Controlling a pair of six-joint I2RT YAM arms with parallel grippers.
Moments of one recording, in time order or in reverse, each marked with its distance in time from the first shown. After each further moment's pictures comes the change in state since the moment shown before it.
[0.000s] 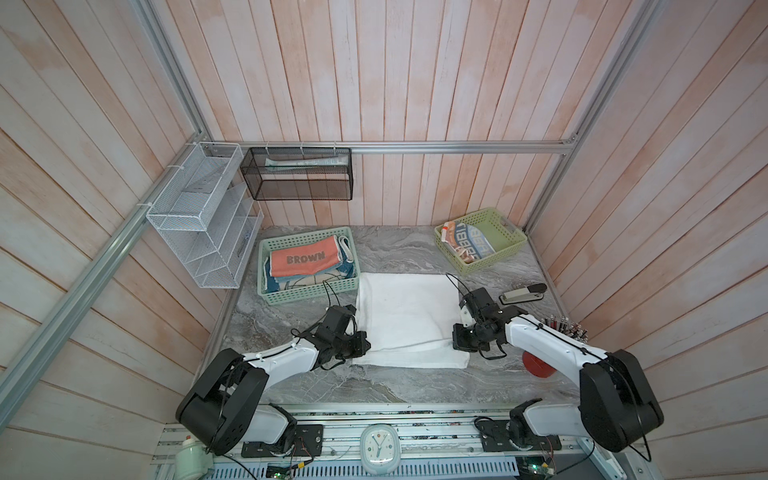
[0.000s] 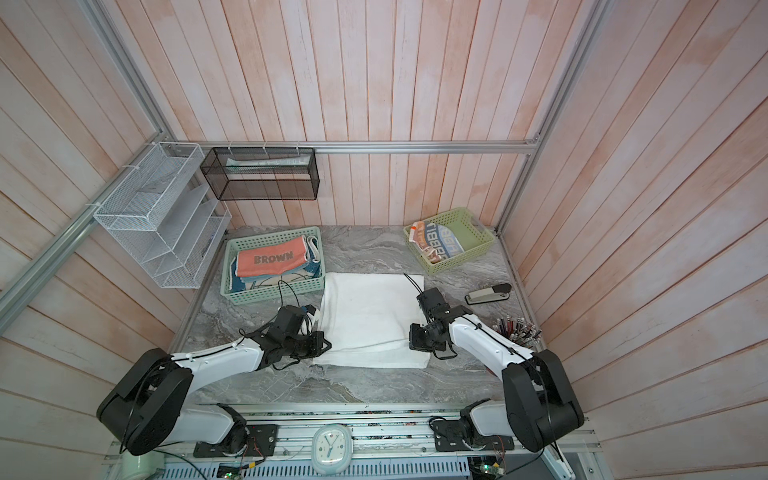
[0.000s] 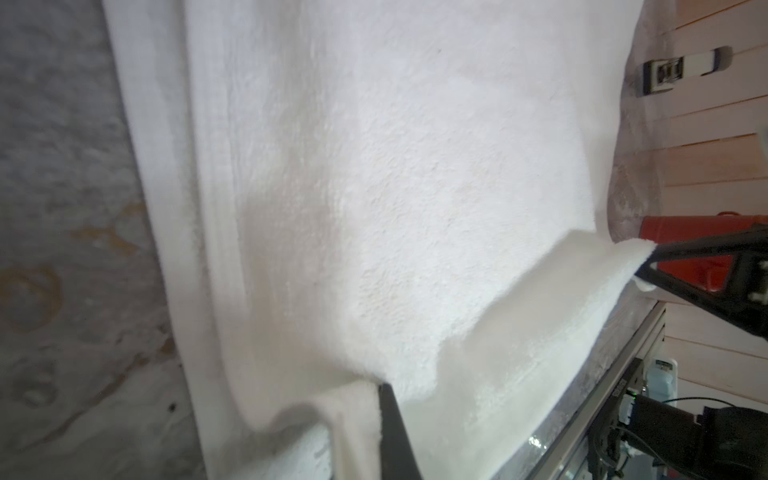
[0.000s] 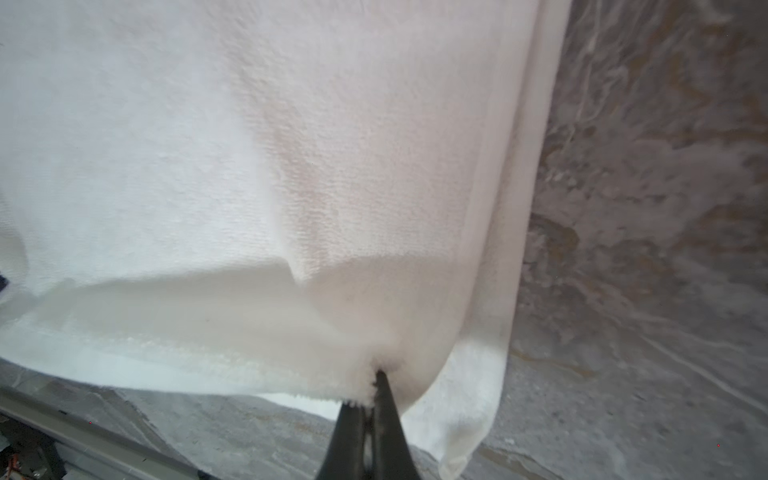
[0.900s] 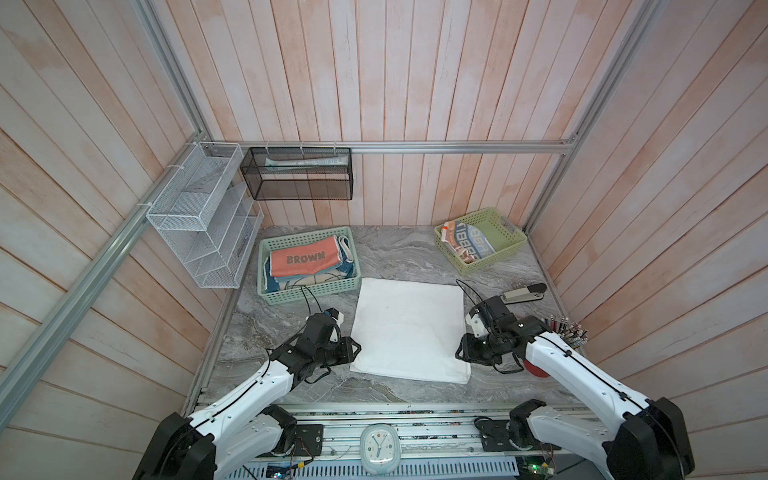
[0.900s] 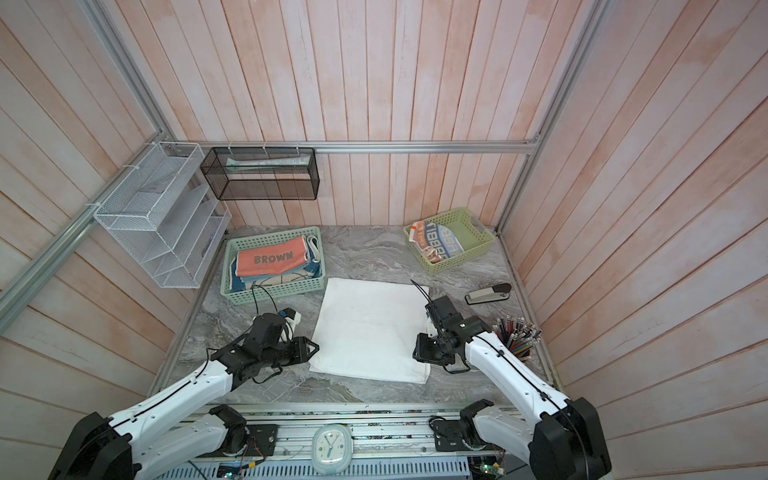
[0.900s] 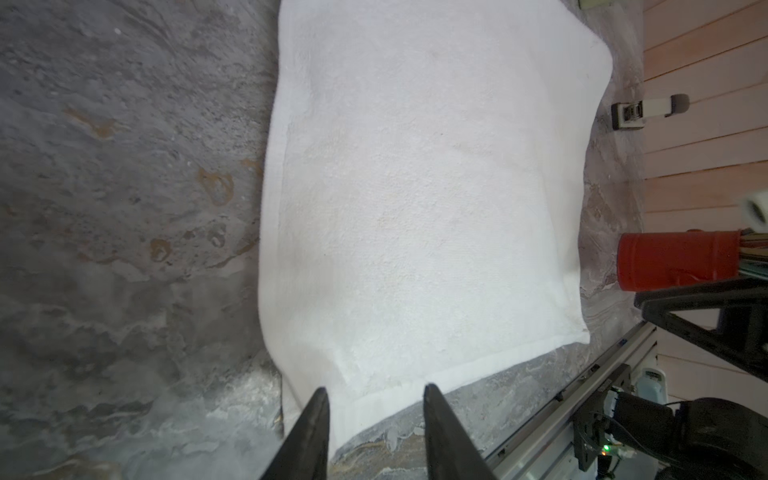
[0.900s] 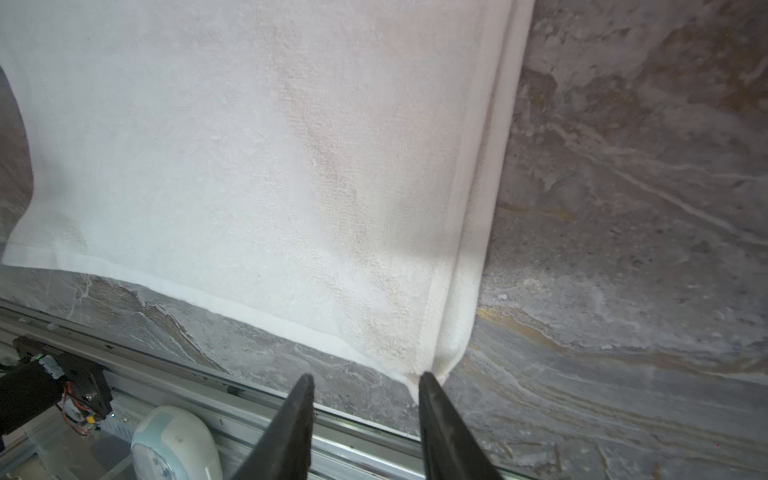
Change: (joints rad) left arm 0.021 -0.355 -0.093 -0.228 -0.075 -0.045; right arm 0.023 -0.208 -0.060 -0.177 -0.059 0.054
